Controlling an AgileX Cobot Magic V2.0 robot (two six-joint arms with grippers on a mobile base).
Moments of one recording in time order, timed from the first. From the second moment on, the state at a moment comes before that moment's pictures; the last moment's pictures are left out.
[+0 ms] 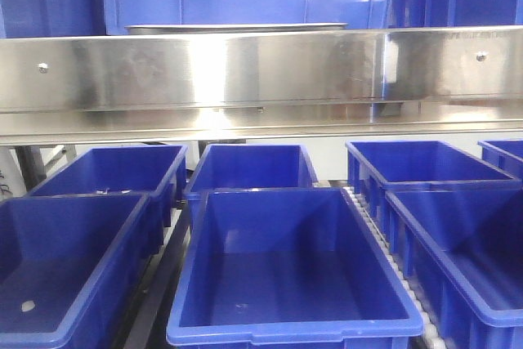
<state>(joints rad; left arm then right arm) -0.54 0.03 -0.95 0.36 0.81 -0.29 -0.05 0.00 0.00 0.11 0.06 -0.08</state>
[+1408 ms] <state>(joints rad) -0.01 0.04 0.00 0.16 -0.07 -0.29 -0.05 0.00 0.00 0.11 0.06 -0.08</state>
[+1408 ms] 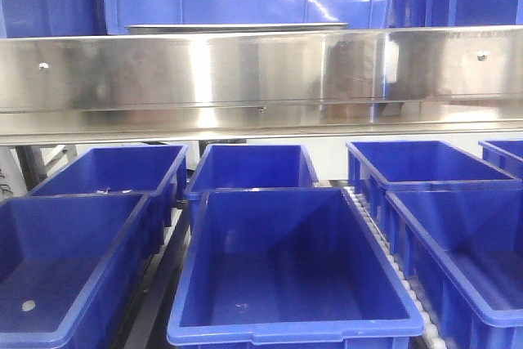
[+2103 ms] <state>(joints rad) -0.04 0.01 0.00 0.11 0.03 -0.13 -0.05 0.00 0.00 0.11 0.06 -0.08</state>
